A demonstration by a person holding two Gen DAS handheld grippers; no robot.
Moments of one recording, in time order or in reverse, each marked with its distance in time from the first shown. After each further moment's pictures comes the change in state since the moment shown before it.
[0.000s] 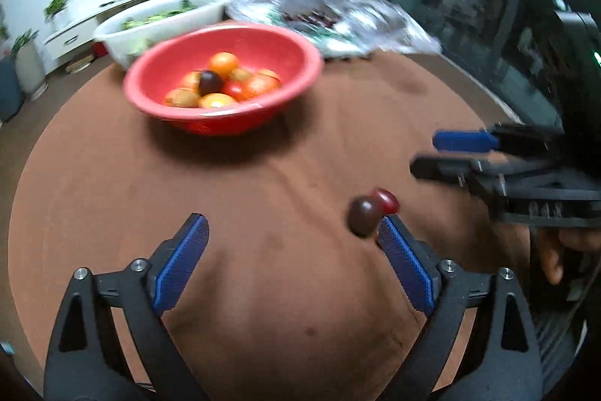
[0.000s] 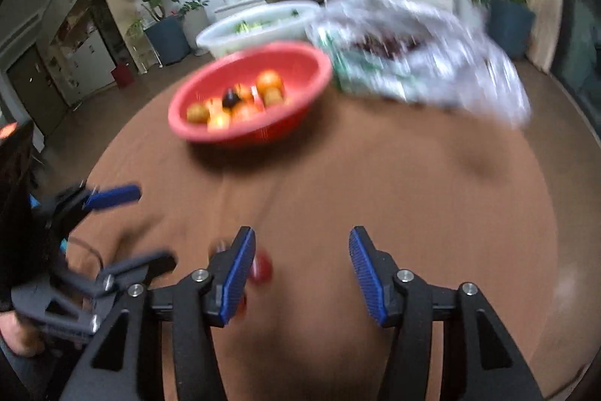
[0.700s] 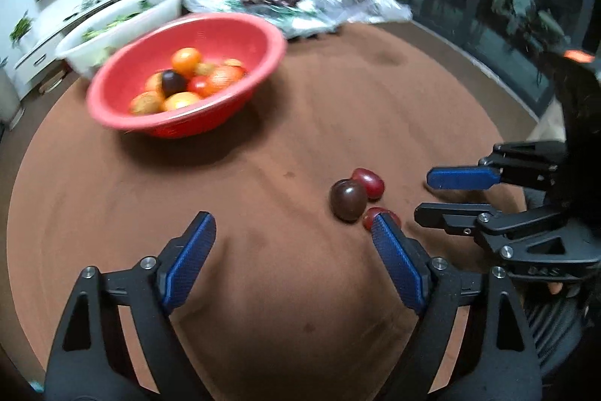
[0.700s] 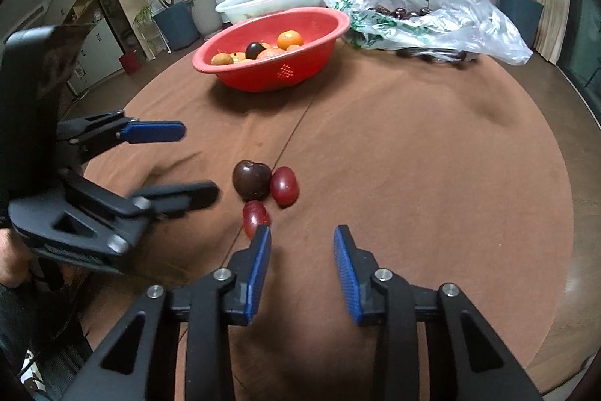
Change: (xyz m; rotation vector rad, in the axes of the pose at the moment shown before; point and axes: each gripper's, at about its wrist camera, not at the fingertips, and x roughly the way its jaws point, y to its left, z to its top) left arm 0.005 0.003 0.003 0.087 0.067 -0.066; right arm -0.004 0.017 -0.041 -0.038 0.023 0.036
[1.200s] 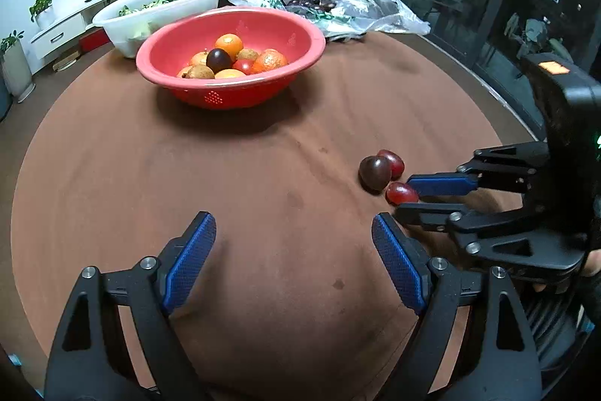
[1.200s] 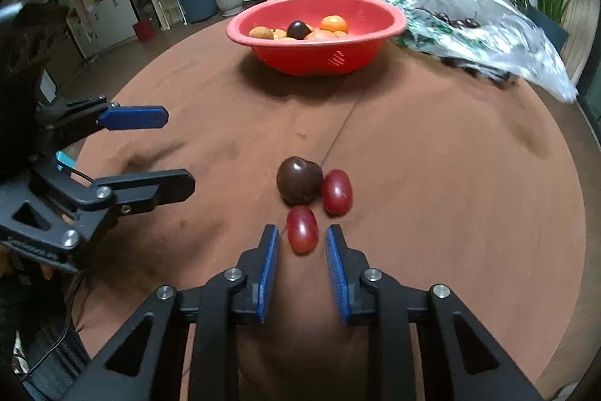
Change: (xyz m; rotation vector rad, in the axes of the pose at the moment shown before) left arm -0.025 0.027 -0.027 -0.083 -0.029 0.003; right arm 0.029 0.038 0.011 -0.139 0.065 -0.024
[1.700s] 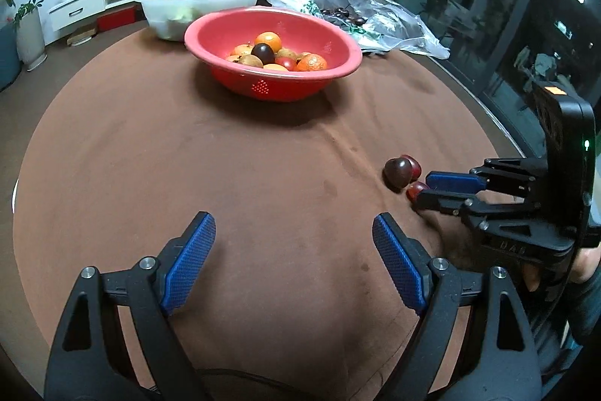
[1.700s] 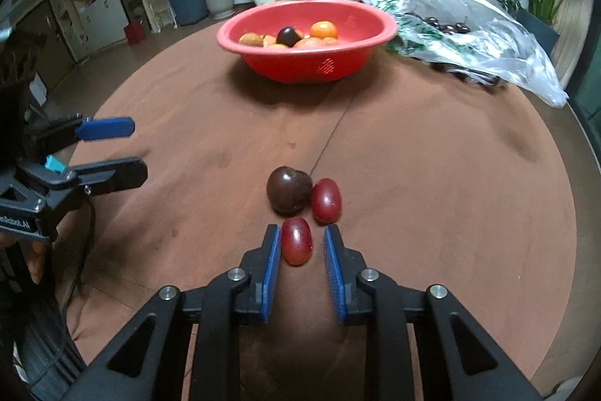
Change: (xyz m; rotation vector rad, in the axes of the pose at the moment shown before) left arm -0.019 0.029 -0.016 -0.109 -0.031 -0.009; right arm -0.010 -0.009 -0.001 0.045 -0.027 -0.024
